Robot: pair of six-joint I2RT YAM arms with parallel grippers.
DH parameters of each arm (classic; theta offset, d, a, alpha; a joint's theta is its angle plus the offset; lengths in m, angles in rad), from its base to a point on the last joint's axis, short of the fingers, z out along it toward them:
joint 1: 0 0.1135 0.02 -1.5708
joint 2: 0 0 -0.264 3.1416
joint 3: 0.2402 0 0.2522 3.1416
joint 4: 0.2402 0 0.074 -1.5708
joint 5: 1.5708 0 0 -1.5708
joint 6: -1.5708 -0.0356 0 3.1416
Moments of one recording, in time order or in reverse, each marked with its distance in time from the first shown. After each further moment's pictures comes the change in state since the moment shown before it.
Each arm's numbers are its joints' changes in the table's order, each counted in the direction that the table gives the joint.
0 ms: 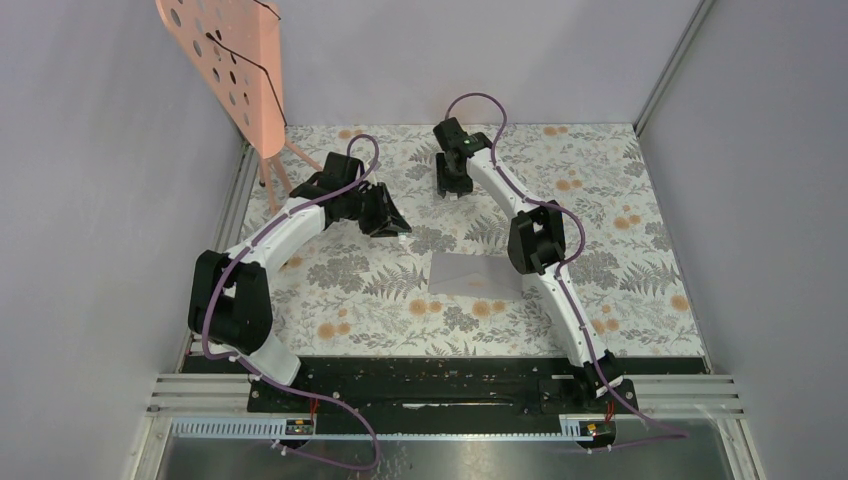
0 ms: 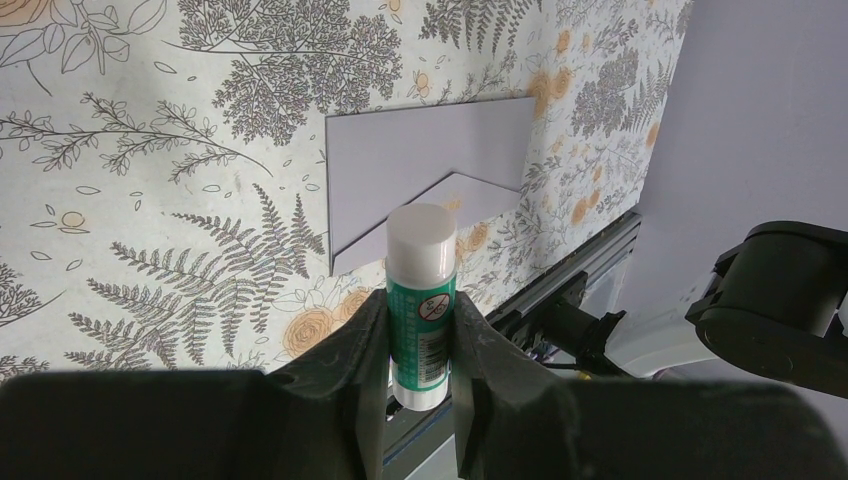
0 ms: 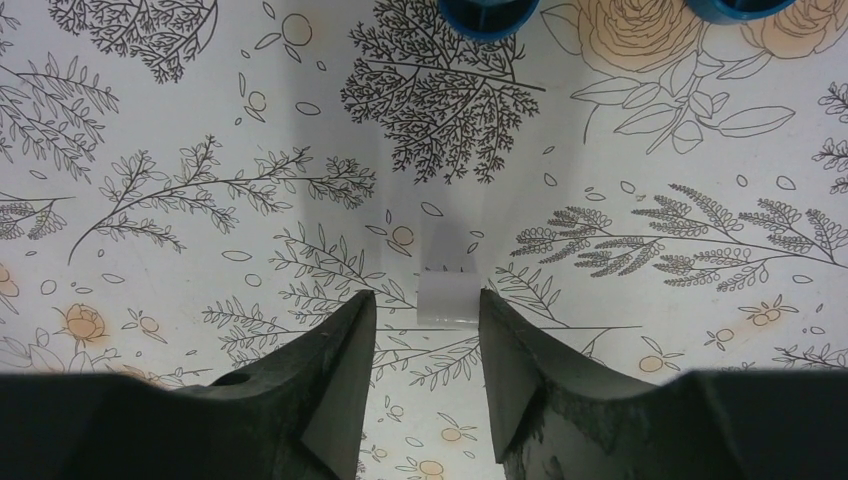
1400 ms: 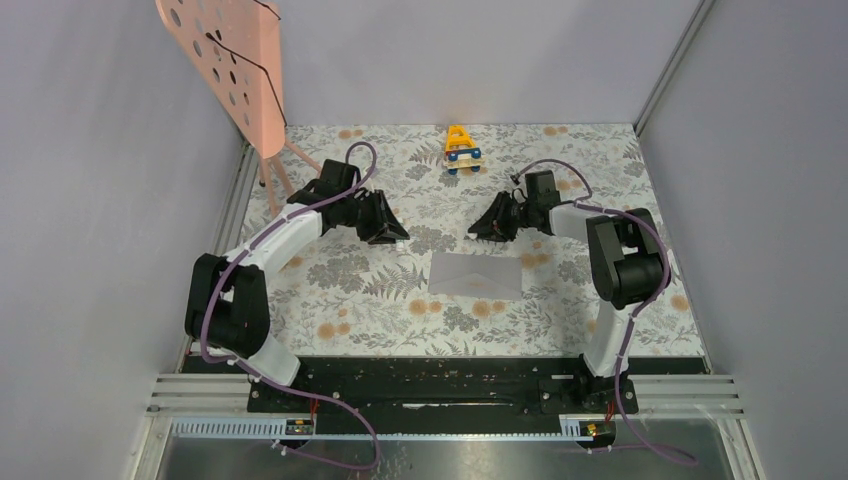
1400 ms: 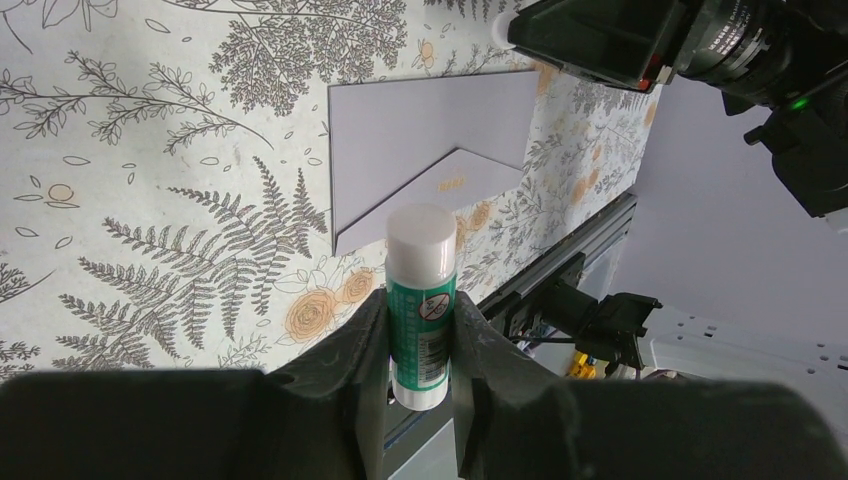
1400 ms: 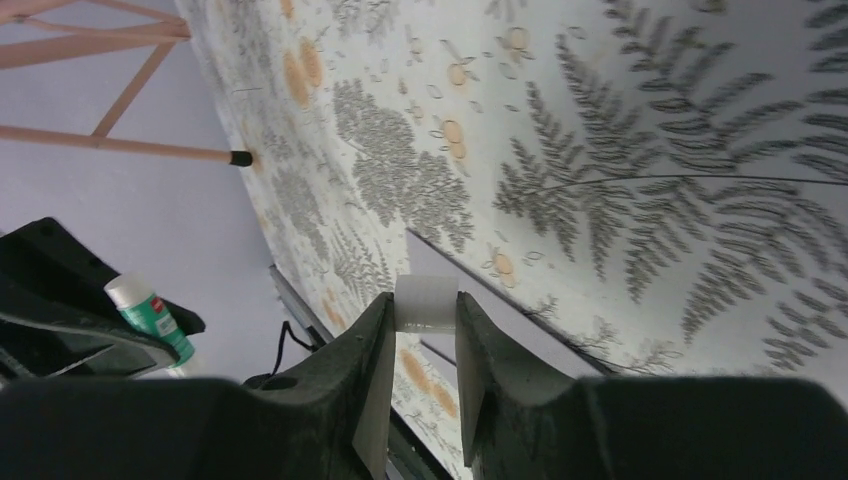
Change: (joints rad) left arm 0.015 -0.023 -0.067 -0.020 0.048 -0.010; right arm -0.280 -0.782 -1.545 -0.993 -0.797 -0.374
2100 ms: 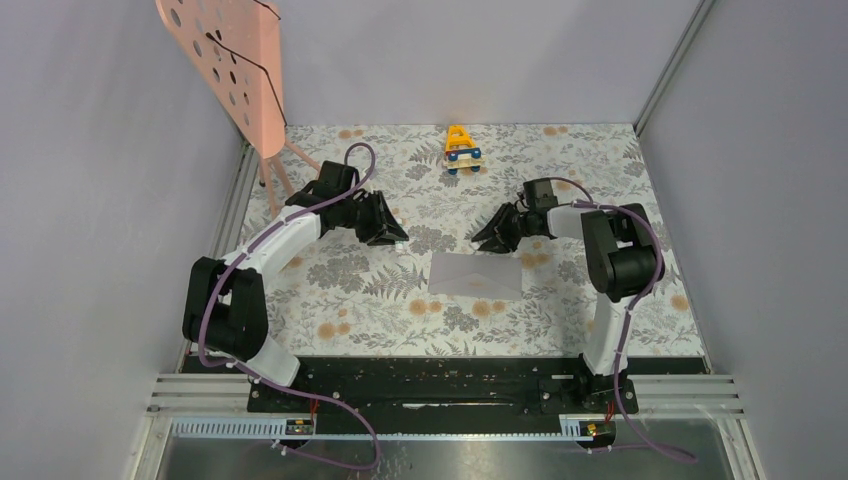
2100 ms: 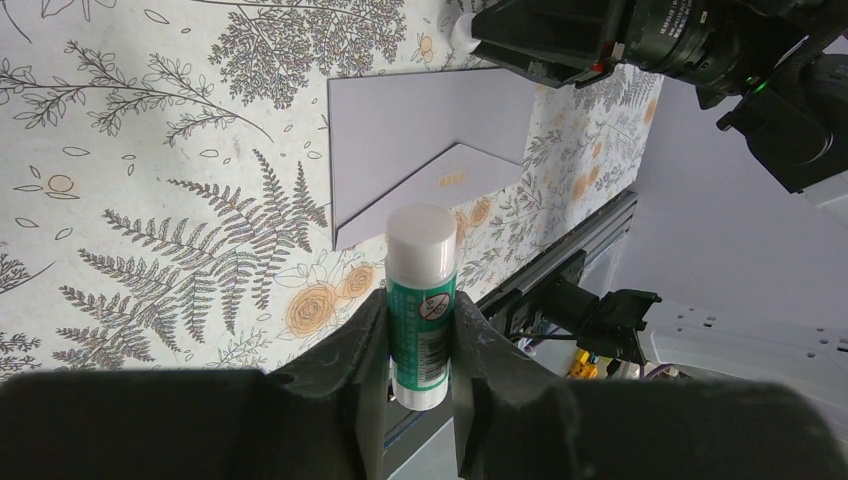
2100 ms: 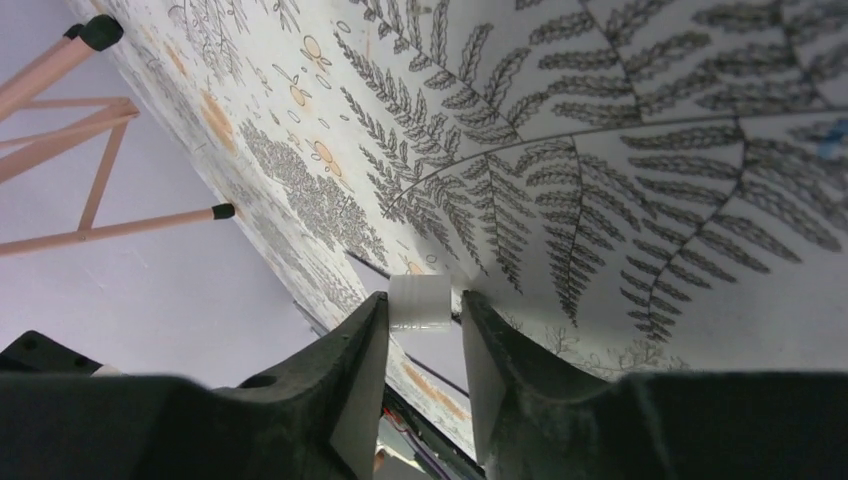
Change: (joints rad) left arm 0.001 -0.022 -0.016 0.000 0.001 -0.003; right arm -0.011 0.070 0.005 0.079 0.046 -0.143
